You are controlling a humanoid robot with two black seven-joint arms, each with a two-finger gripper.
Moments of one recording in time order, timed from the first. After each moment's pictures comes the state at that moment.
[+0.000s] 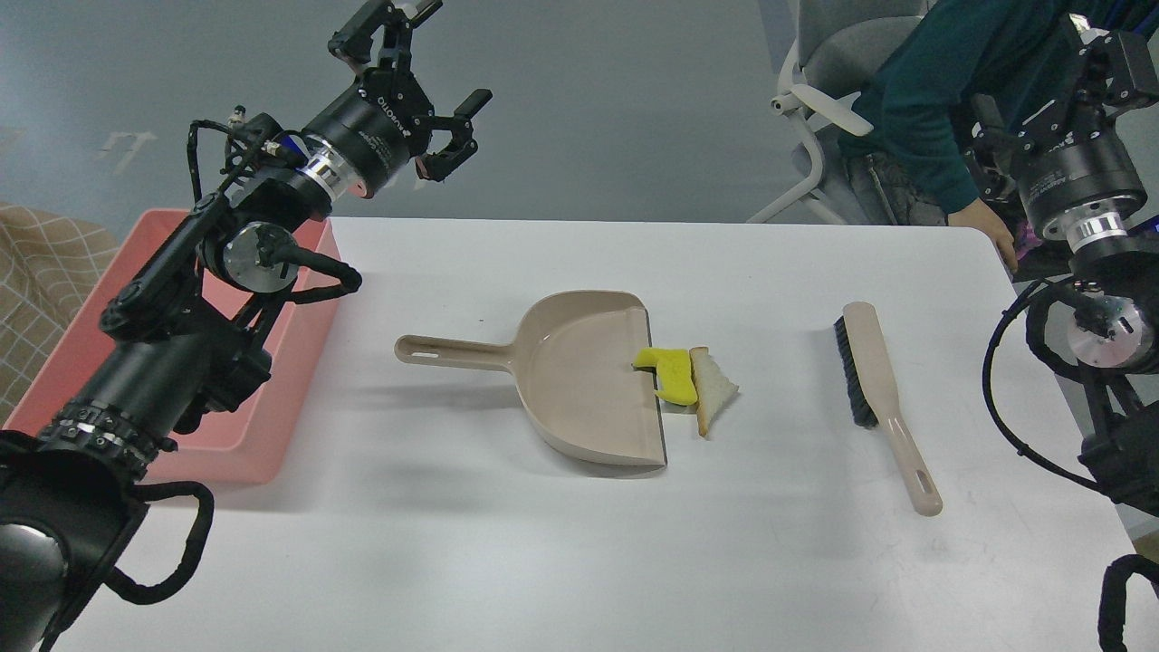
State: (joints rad) left arm -0.78 0.22 -1.16 -0.83 0.46 -0.47 -0.04; right arm 0.63 -0.28 1.38 0.88 -0.72 0.25 0.24
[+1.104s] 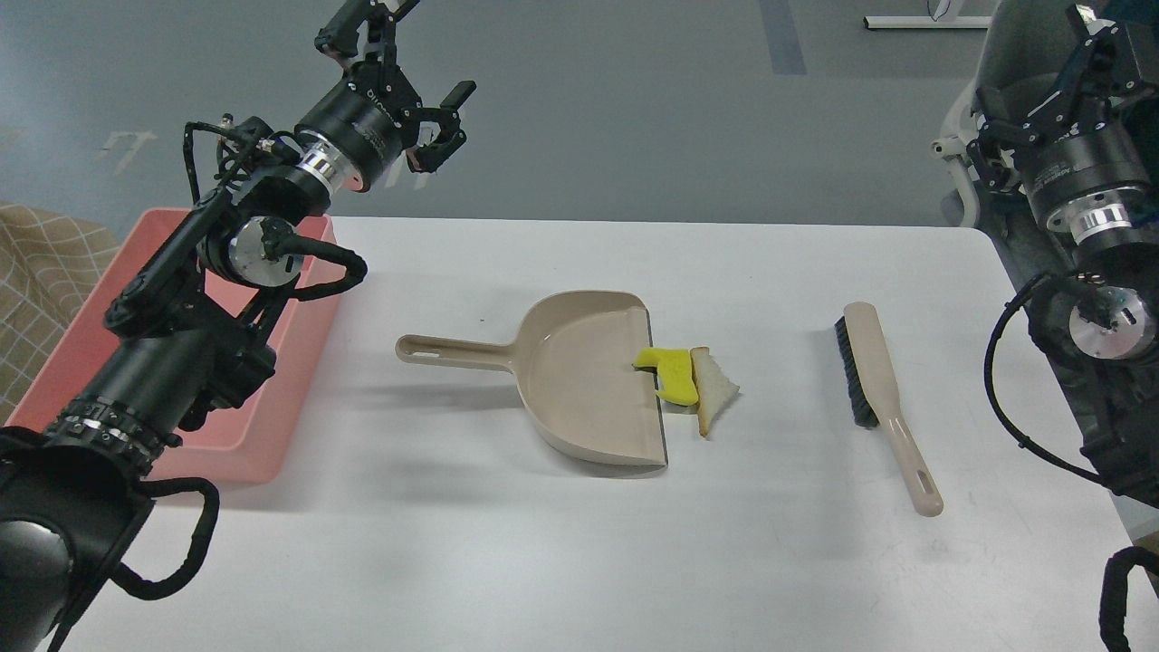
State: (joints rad) left arm -0.79 0.23 -1.17 -0.80 0.45 -0.39 -0.06; right arm 0.64 -0.28 1.38 0.87 -0.72 0.24 0.23
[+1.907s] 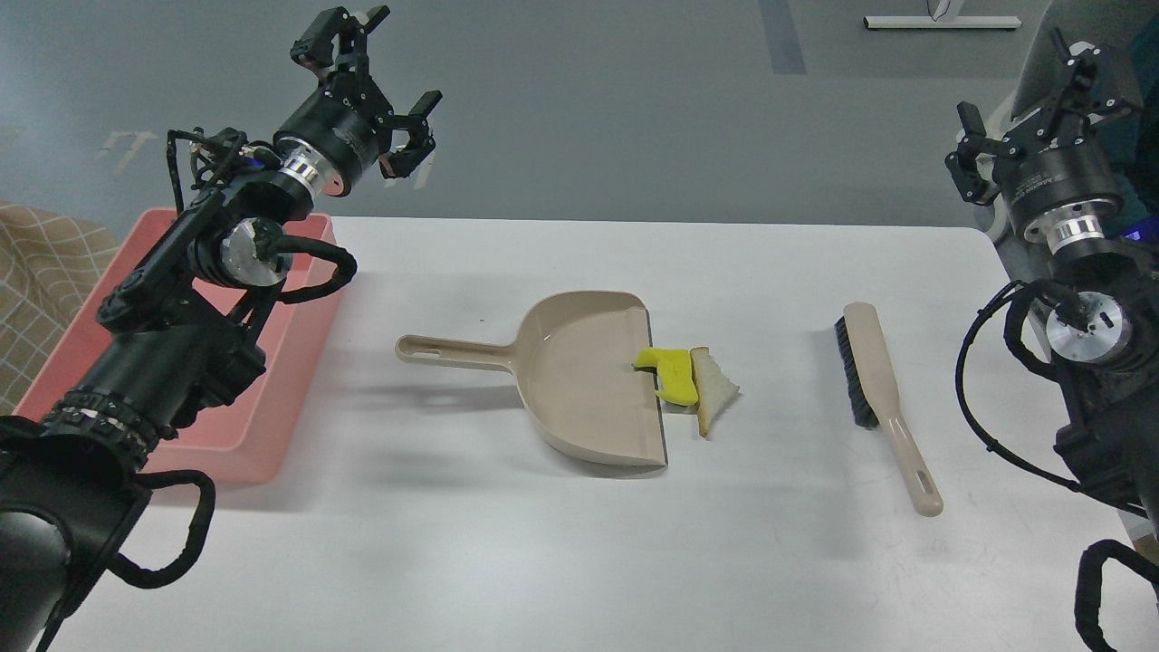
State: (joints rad) left arm -0.81 0.22 -1.16 -0.70 0.46 -0.35 -0.10; right arm 0.66 -0.23 1.38 0.79 -0.62 0.27 0.23
